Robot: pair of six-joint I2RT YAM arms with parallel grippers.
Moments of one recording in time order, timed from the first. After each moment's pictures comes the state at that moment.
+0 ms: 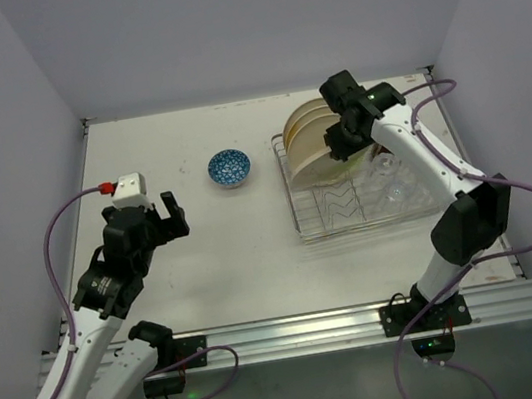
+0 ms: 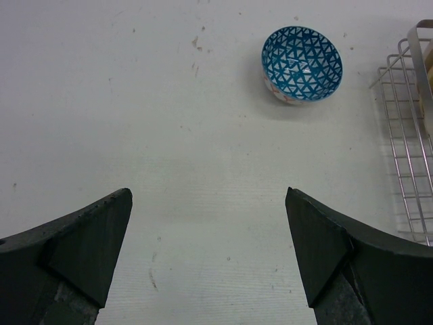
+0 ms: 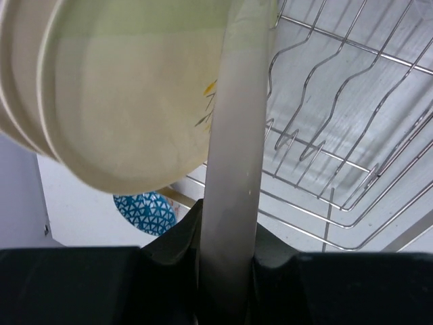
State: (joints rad) left arm -0.41 0.68 0.78 -0.56 -0.34 -0.34; right arm 0.40 1.70 1.72 -1.23 0.27 1.66
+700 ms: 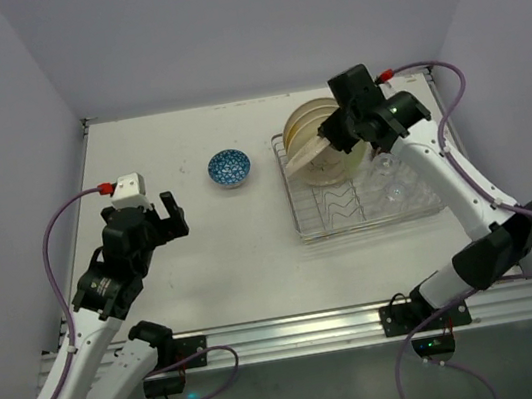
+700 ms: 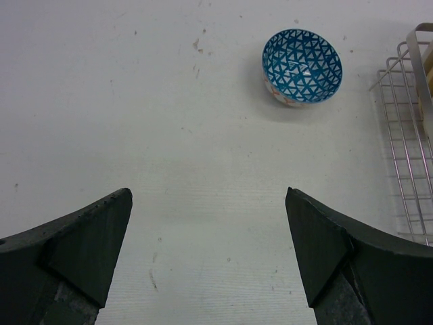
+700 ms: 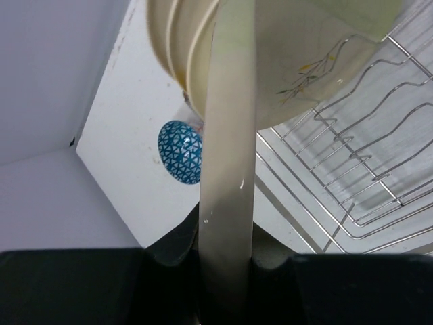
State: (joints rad) left arm -0.41 0.67 0.78 -0.56 -0.34 -0.34; right arm 0.46 1.52 1.68 -1.03 0.27 1.36
